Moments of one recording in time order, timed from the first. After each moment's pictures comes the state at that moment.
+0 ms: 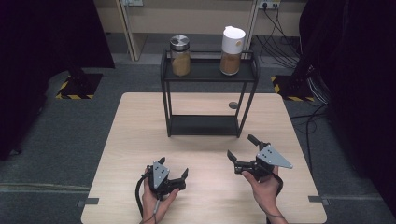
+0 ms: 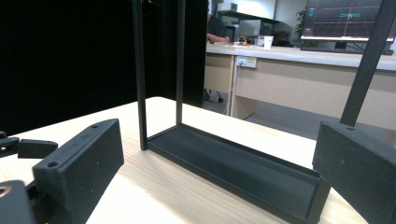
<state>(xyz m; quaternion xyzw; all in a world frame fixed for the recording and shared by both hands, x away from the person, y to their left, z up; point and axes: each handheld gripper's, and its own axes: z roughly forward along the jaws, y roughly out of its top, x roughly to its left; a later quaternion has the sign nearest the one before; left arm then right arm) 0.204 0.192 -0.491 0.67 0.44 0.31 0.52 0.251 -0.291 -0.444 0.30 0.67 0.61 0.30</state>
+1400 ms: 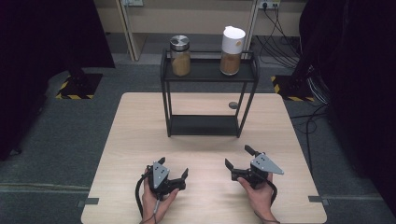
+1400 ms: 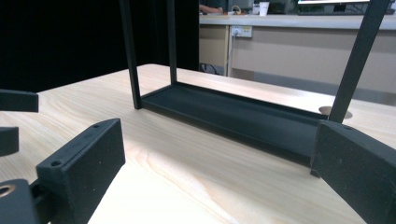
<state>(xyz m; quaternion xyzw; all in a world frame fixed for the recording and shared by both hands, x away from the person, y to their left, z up) 0.204 0.193 -0.491 0.67 0.44 0.31 0.52 0.249 -0.284 -0.482 0.34 0.68 0.58 0.28</state>
